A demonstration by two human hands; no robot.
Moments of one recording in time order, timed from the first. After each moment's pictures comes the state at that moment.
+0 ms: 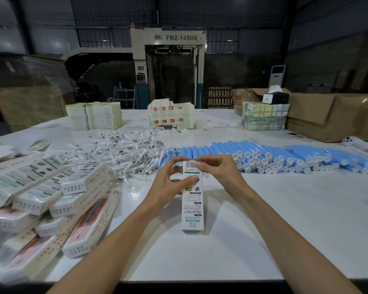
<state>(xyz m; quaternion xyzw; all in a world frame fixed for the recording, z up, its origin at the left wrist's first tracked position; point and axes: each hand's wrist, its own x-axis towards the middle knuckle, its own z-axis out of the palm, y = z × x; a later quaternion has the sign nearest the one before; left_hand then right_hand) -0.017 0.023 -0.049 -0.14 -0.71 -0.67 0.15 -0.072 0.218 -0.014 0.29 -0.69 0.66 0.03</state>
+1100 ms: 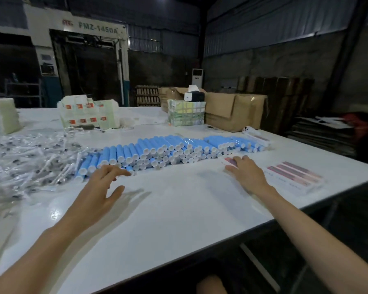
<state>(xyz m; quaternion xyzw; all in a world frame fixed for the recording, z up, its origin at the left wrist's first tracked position) -0.024 0.032 -0.069 -0.26 -0.88 -0.29 0.28 -0.059 0.499 -0.042 -0.08 -0.97 0.10 0.18</state>
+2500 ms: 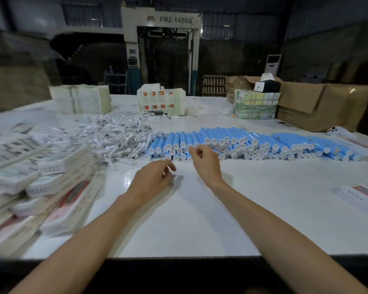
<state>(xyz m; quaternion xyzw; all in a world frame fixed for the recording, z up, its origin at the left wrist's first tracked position) -0.001 0.029 -0.058 -0.07 -0.95 -0.22 0.19 -0.092 0.209 -0.054 0.13 -0.84 0.49 0.19</state>
